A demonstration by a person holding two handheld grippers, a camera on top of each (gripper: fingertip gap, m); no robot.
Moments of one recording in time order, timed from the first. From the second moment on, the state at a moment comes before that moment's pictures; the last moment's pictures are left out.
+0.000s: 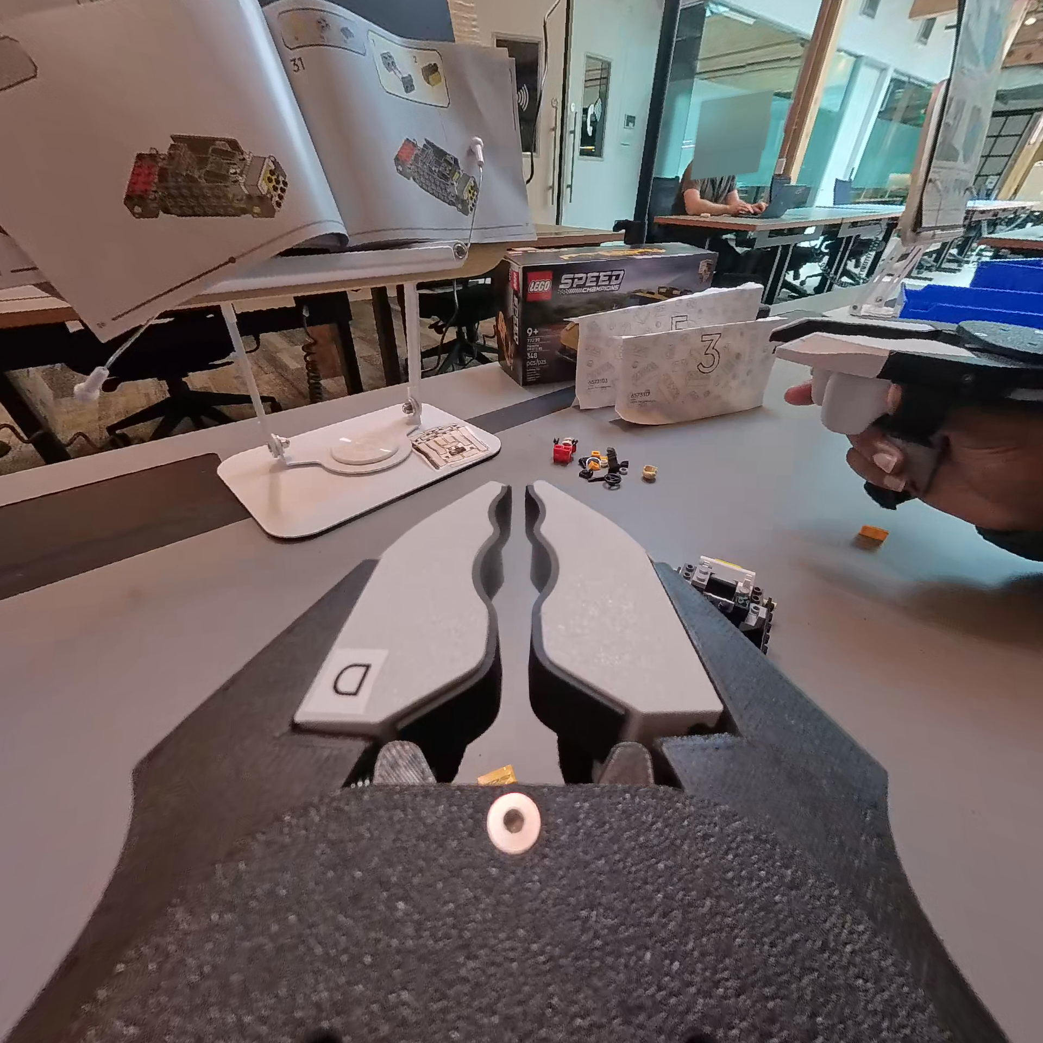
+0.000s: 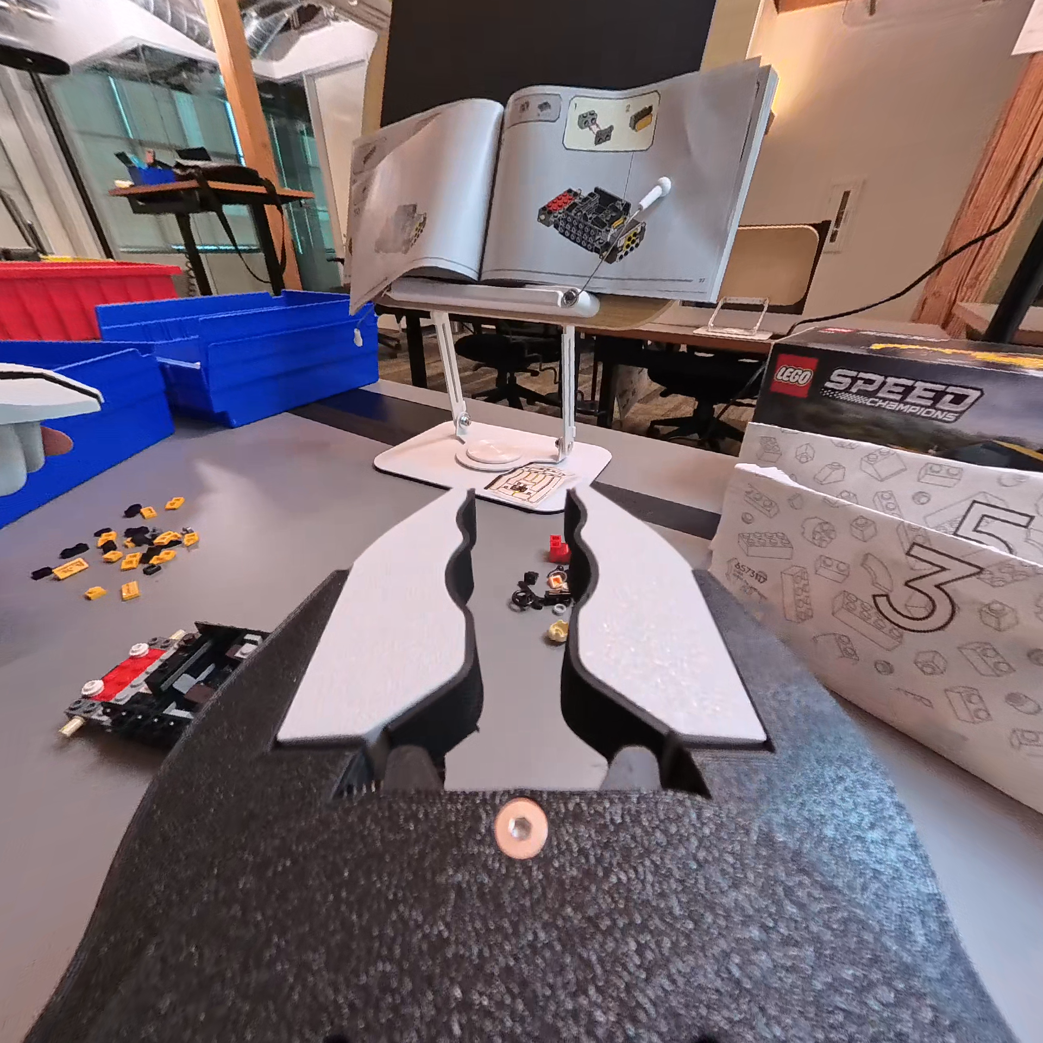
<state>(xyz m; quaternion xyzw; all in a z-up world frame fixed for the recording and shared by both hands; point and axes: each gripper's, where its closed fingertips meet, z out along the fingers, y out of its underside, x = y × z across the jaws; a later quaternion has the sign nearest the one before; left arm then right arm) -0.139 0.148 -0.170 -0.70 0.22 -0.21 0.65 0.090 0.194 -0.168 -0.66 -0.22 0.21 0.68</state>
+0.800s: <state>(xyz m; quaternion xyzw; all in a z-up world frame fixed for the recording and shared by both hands) -0.137 0.202 -0.101 -0.65 0.20 -0.17 0.72 0.010 0.265 -0.075 -0.58 -0.28 0.17 0.74</state>
